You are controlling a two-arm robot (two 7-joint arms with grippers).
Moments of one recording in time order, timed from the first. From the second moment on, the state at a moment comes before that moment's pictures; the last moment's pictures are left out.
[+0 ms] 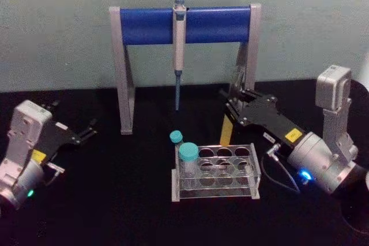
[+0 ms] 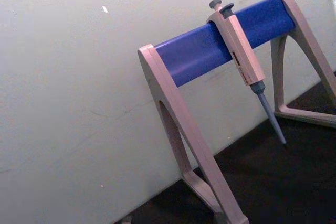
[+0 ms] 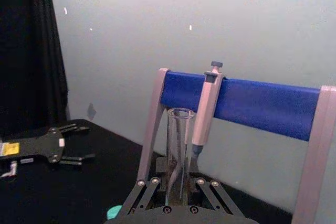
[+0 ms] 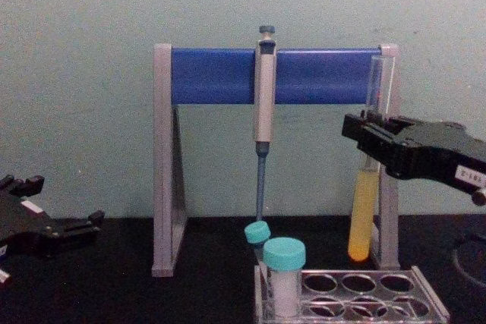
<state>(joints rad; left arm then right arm) -0.20 0.60 0.45 -1.41 -0.25 -0.12 0.03 0.17 0.37 -0.32 -1.57 0.42 -0.09 0.44</state>
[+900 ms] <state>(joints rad) -0.20 0.60 0.45 -1.41 -0.25 -0.12 0.03 0.16 0.37 -0.33 -1.54 0.43 -0.09 0.43</state>
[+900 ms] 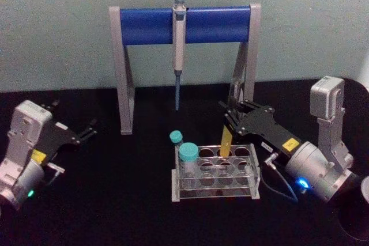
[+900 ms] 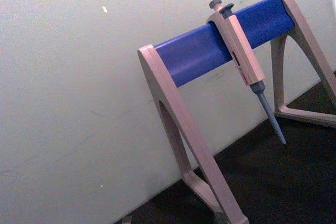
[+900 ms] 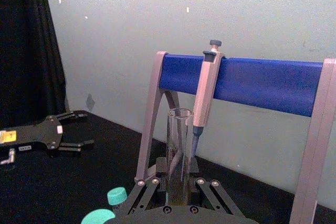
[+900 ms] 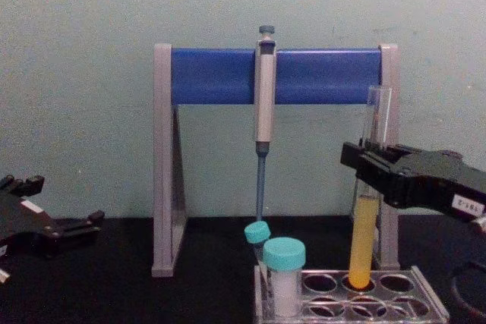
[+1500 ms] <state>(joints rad) -0.20 0.60 0.45 -1.41 -0.25 -0.12 0.03 0.16 0.36 -0.34 -1.50 0.41 -0.09 0.42</state>
